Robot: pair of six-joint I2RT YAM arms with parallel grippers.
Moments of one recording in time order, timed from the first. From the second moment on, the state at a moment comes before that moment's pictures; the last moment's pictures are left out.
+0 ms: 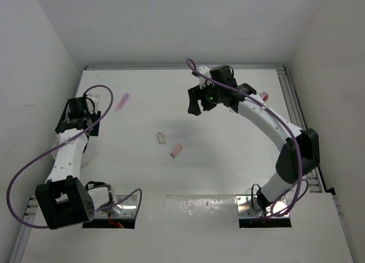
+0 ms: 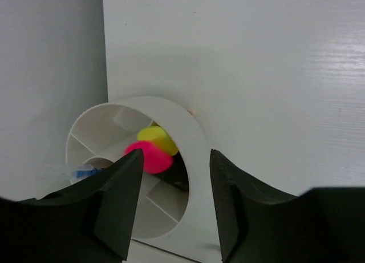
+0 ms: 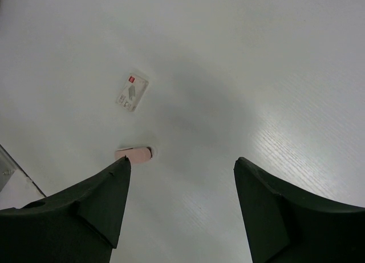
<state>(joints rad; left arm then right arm) 0.24 1.14 0.88 -0.56 -0.21 0.35 0.50 1.64 1.41 -0.53 -0.30 0.02</state>
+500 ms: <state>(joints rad) 0.17 1.49 1.39 -0.57 0.12 0.35 0.43 1.65 1.41 -0.55 -0.32 0.02</state>
